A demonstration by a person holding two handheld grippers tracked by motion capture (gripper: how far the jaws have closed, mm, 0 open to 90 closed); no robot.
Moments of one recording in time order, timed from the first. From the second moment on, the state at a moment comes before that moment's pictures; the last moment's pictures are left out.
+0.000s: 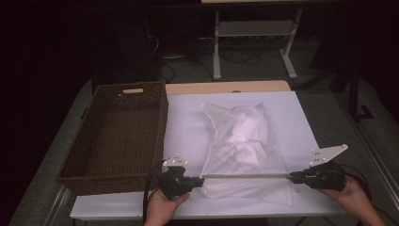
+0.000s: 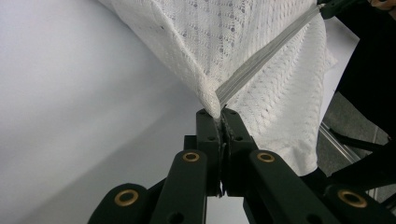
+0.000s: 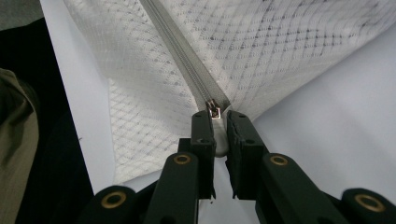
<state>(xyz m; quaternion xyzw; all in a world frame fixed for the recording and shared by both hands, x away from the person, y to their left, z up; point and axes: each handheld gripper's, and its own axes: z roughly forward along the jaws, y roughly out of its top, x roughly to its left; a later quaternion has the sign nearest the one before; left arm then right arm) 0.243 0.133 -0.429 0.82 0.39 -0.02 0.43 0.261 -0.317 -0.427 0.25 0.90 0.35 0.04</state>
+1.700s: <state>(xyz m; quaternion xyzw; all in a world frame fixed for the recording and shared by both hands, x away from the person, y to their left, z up) 0.216 0.142 -0.437 0.81 0.35 0.10 0.45 0.258 -0.302 -0.433 0.31 0.86 0.39 0.04</state>
